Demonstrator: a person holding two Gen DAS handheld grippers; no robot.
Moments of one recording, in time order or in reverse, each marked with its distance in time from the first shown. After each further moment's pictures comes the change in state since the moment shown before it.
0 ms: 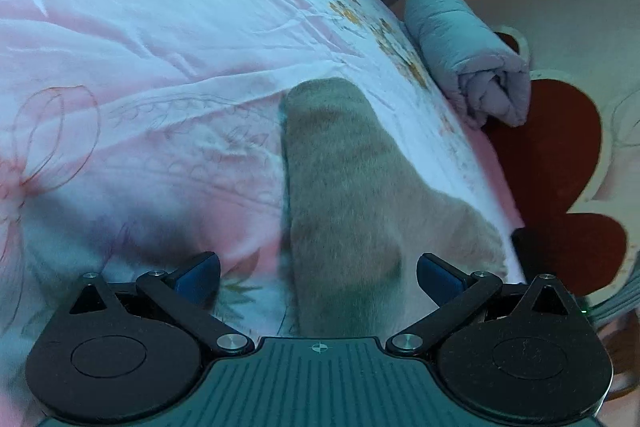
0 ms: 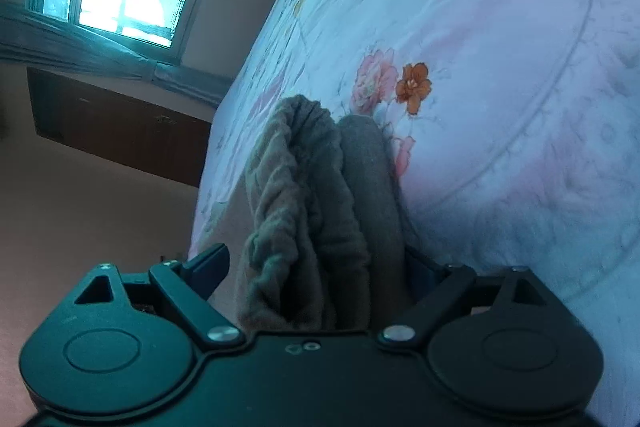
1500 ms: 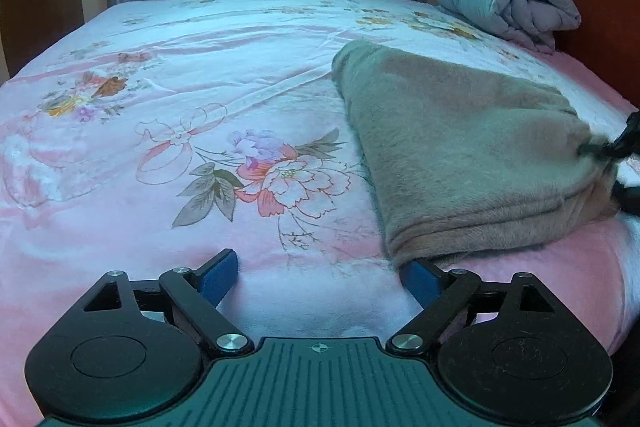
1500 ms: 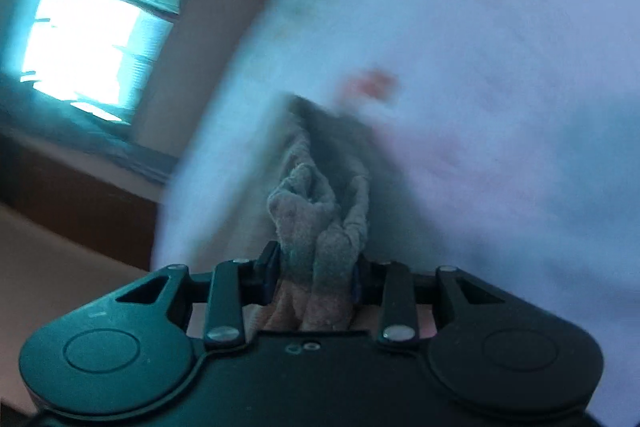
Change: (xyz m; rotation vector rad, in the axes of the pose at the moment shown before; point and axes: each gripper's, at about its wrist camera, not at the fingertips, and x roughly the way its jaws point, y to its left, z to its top) left arm -0.092 -0.062 -0.145 0.449 -0.186 0.550; right arm -0.008 0.019 -0.074 0.111 -0.283 -0.204
